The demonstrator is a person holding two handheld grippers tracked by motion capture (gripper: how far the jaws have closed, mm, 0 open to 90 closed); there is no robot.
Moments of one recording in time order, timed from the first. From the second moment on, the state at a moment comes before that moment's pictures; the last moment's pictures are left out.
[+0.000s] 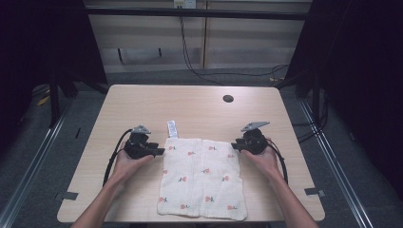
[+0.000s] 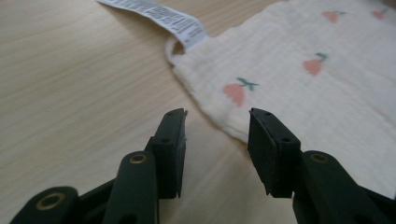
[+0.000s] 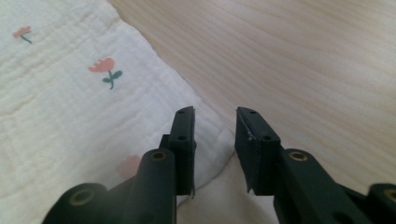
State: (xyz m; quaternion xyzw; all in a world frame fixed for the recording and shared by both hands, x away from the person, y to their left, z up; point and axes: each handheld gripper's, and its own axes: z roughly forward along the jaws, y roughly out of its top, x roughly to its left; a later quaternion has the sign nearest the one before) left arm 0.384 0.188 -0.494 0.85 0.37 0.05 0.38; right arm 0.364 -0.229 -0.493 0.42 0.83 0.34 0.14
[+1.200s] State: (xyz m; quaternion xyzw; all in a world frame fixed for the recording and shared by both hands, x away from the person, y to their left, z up) left arm 0.418 0.161 -0.506 0.84 0.35 0.02 0.41; right arm 0.373 -0.238 -0.490 0.42 0.81 0.38 0.11
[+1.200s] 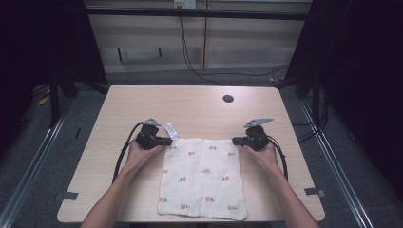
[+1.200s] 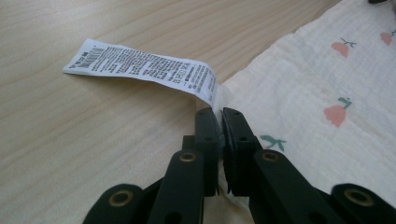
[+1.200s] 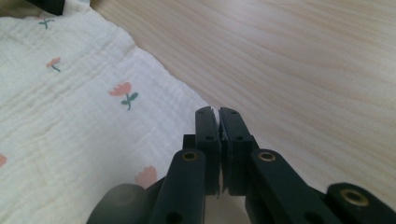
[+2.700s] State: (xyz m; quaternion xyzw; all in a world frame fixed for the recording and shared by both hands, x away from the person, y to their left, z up) left arm 0.378 0.183 -0.426 0.82 0.28 0.08 0.49; right arm 0.348 -0.252 -0.418 0.40 0.78 0.46 0.13
